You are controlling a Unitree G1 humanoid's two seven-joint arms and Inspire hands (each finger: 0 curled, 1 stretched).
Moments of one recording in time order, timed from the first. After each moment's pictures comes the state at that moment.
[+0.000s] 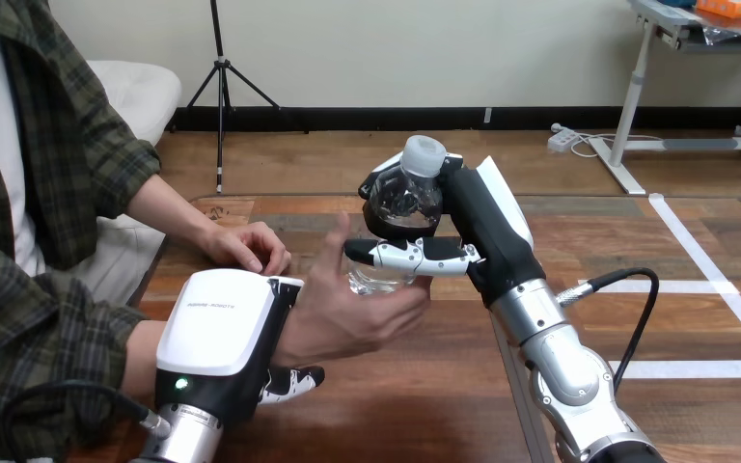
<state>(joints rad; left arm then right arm) 0.01 0.43 -0.37 0.13 0.93 -0.10 0.45 -0.57 -0.08 0.06 1.02 -0.17 -0.89 0.06</state>
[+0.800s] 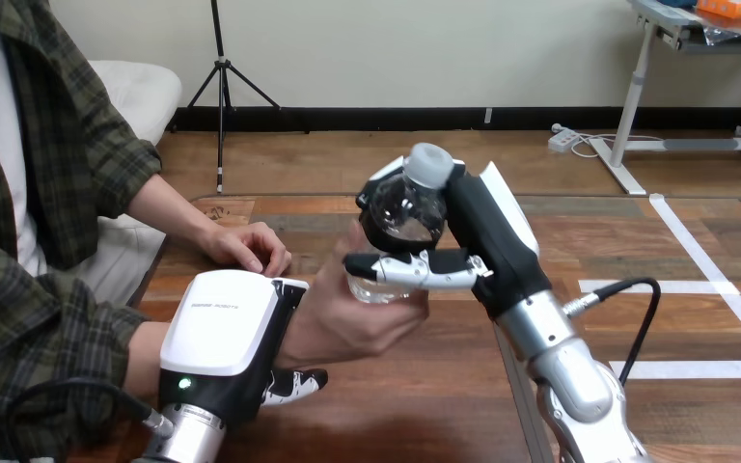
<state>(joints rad) 0.01 0.43 -0.37 0.12 0.93 -0.10 0.43 -0.47 -0.08 0.06 0.87 -0.07 -0.90 0.20</state>
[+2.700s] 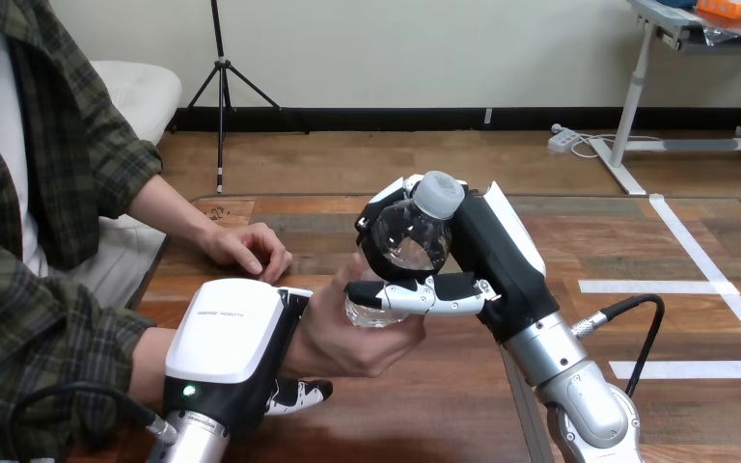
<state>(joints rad) 0.03 0.42 -0.37 0.11 0.93 -0.11 0.40 -0.36 -0.08 0.07 0.71 -0.02 -0.85 0.30</state>
